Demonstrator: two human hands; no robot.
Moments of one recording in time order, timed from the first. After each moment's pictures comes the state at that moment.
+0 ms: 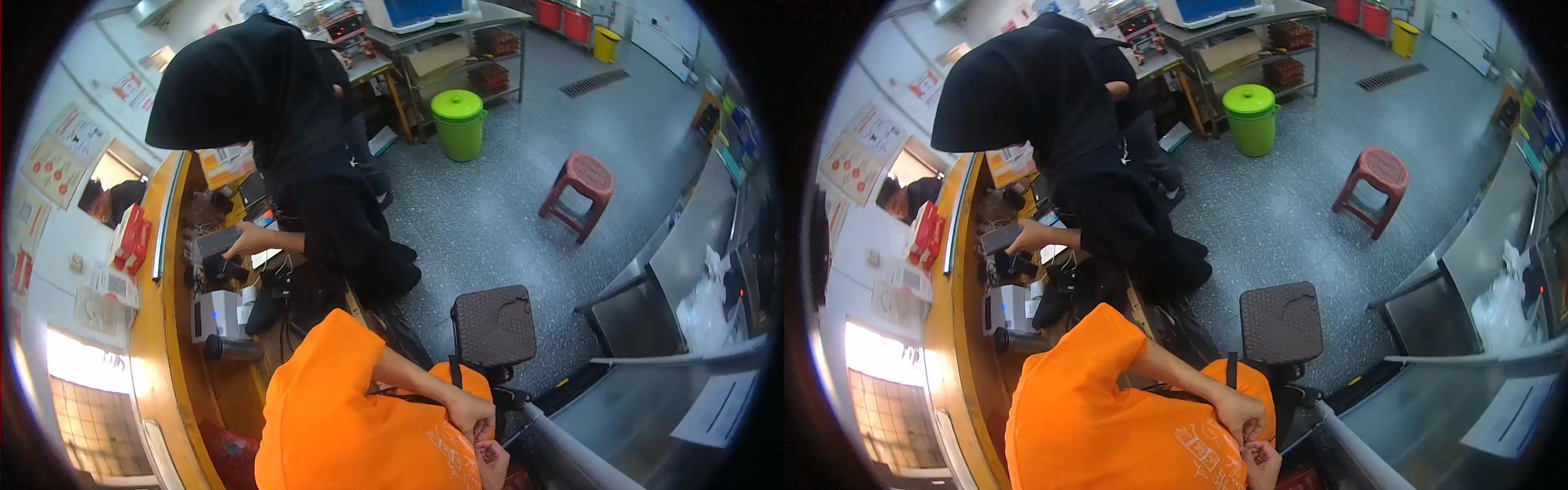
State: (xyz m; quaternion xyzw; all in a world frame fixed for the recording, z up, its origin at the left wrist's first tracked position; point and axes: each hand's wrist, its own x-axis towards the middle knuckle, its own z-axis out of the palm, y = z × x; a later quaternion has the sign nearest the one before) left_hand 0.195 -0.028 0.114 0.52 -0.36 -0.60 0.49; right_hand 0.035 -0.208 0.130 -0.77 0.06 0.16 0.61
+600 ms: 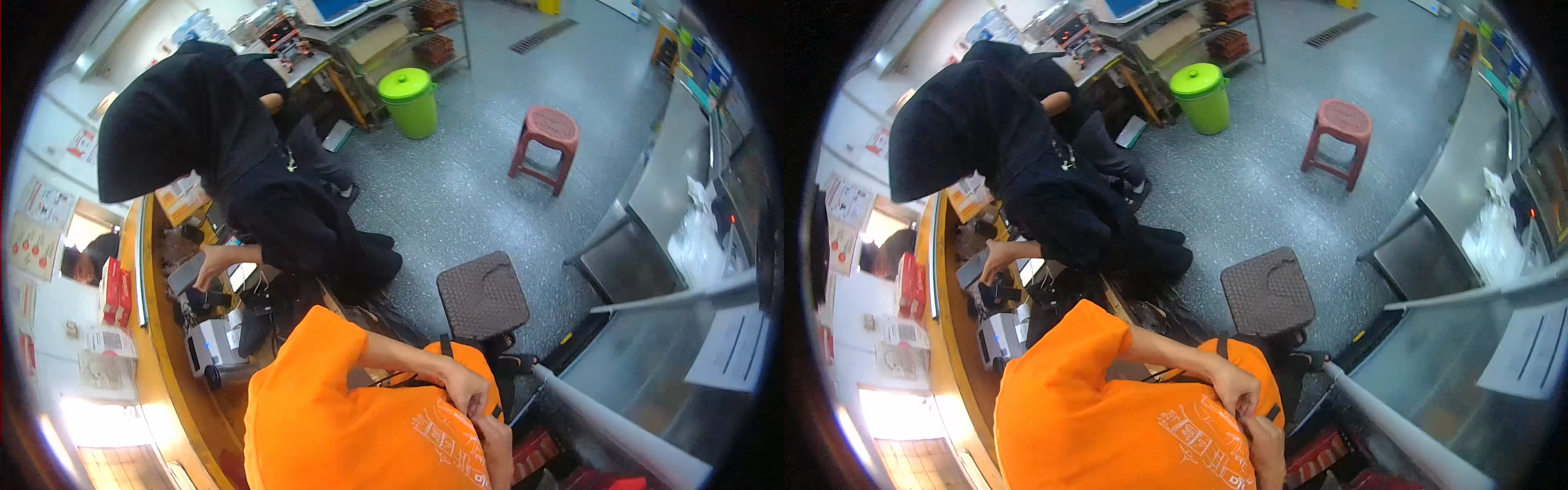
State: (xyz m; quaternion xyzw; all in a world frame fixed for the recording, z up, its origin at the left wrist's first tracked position) left_hand 0.210 -0.030 0.085 0.46 -0.42 -0.65 0.44; right_hand 0.060 -0.192 0.153 -0.87 -0.10 0.09 0.48
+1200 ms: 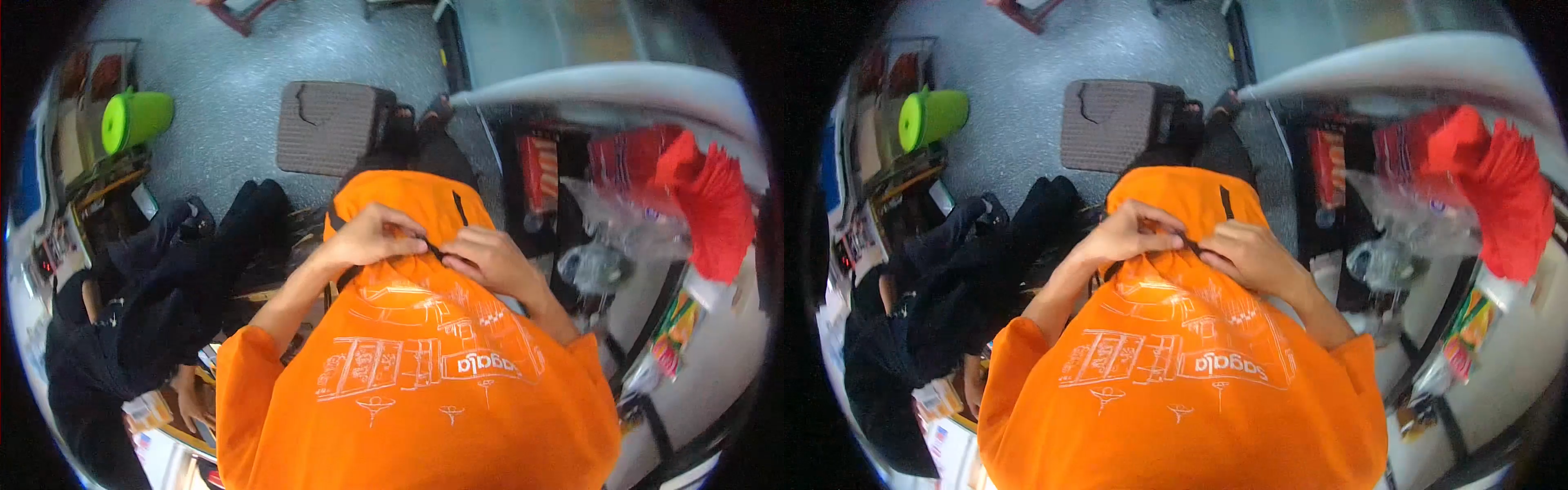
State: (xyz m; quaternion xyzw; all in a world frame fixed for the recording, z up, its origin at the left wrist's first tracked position) left_hand 0.219 -0.047 0.130 0.56 -0.30 -0.70 0.34; right_hand 0.004 -0.194 0.171 -0.87 0.09 0.06 0.48
